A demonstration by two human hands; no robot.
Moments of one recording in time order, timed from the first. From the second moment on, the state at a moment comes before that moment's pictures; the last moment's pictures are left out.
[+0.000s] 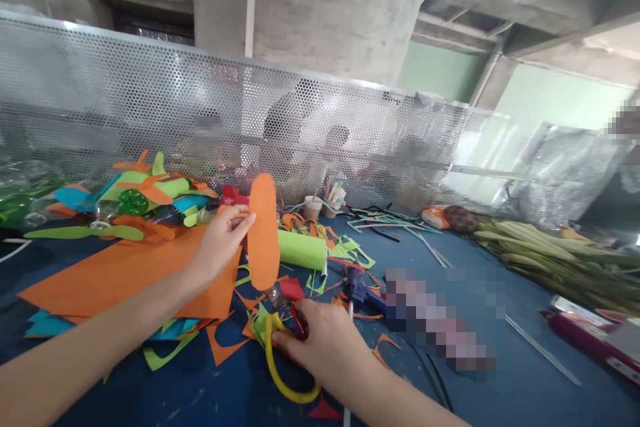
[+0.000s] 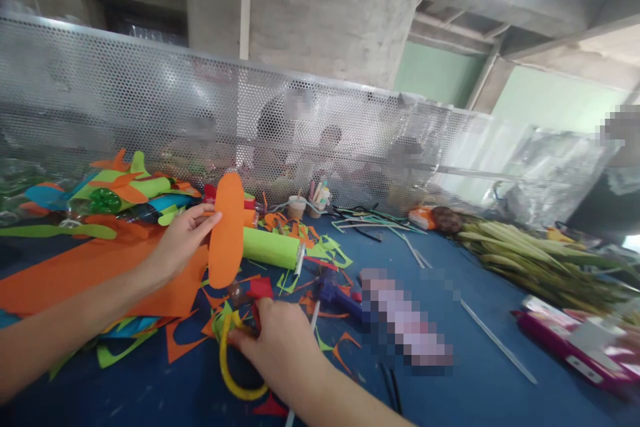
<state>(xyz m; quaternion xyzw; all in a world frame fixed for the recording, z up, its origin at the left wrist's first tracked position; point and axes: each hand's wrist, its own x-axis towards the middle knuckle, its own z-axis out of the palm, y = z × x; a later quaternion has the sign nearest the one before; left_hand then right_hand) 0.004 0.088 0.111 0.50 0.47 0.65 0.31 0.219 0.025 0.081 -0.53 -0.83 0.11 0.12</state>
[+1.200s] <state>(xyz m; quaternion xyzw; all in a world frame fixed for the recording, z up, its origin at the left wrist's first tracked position) 0.052 0.048 0.094 0.59 0.36 0.46 0.56 0.234 0.070 0.087 -0.33 -0.62 0.42 0.57</state>
